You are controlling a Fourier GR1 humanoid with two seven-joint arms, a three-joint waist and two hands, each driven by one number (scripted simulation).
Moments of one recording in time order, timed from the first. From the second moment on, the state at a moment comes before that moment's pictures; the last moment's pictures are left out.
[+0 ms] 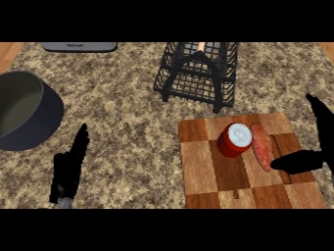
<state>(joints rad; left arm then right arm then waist) 0.02 0.25 -0.27 -1.35 0.14 0.36 0.00 -0.20 -0.67 0.32 -1.85 0.41 -0.05 1.08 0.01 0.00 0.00</state>
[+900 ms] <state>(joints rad) 0.05 0.24 -0.24 -1.38 0.12 0.33 0.01 -0.31 -0.47 0.37 -1.61 0.49 0.10 1.12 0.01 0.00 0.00</state>
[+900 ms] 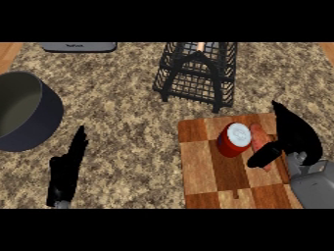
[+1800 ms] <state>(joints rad) 0.06 0.22 -0.22 -1.38 0.09 0.31 0.00 -0.35 -0.41 0.30 -1.45 0.45 0.22 1.09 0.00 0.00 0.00</state>
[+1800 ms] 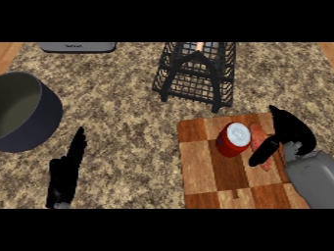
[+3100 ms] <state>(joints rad) 0.08 0.16 -0.16 -1.40 0.03 0.26 0.02 -0.32 -0.30 0.23 -1.25 0.68 0.21 0.90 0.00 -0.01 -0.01</state>
